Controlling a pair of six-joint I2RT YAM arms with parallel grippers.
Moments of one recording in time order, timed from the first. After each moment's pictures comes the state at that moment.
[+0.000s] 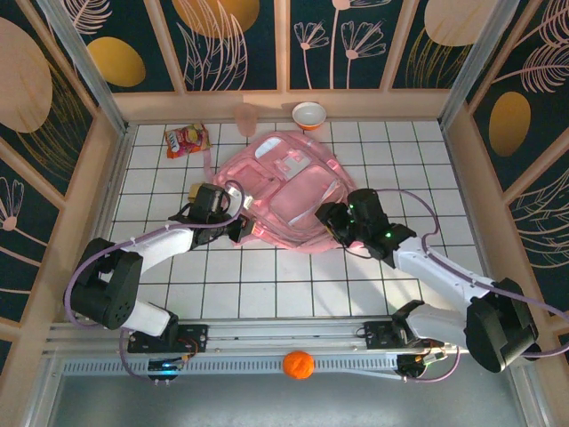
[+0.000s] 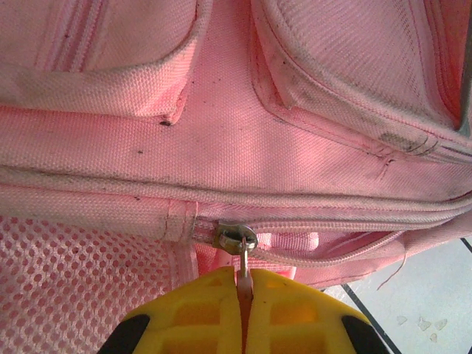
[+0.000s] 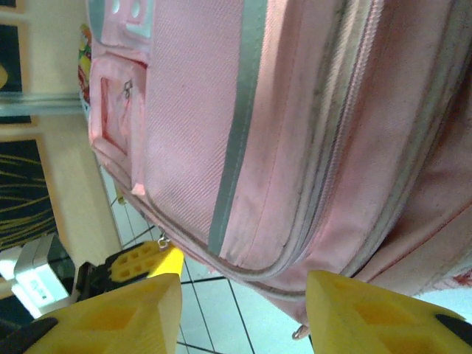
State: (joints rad) left arm -0.43 1.47 0.69 -0.06 0.42 -0.03; right arm 0.59 1.15 0.65 -0.16 -0.18 1.27
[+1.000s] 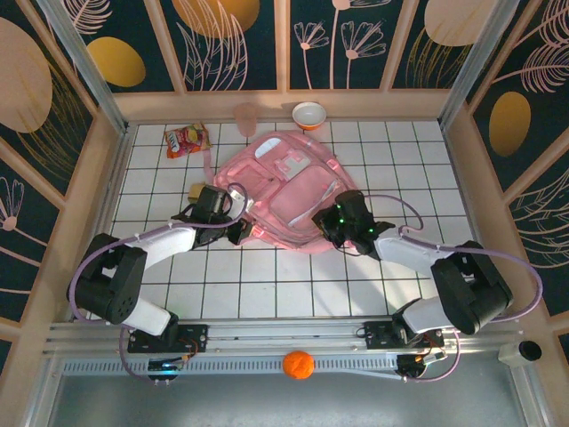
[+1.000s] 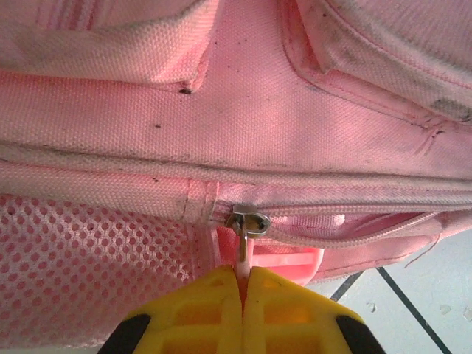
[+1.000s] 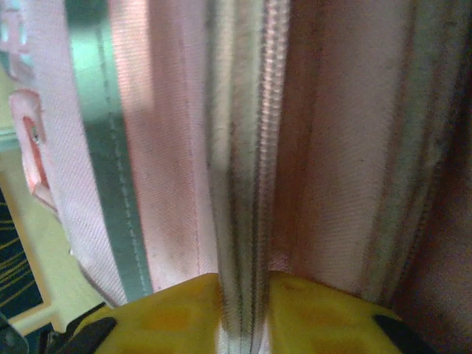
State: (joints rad) left arm -0.43 1.51 0.69 -0.09 0.37 0.03; right arm 0.58 1.40 0.62 0.05 -0.17 1.35
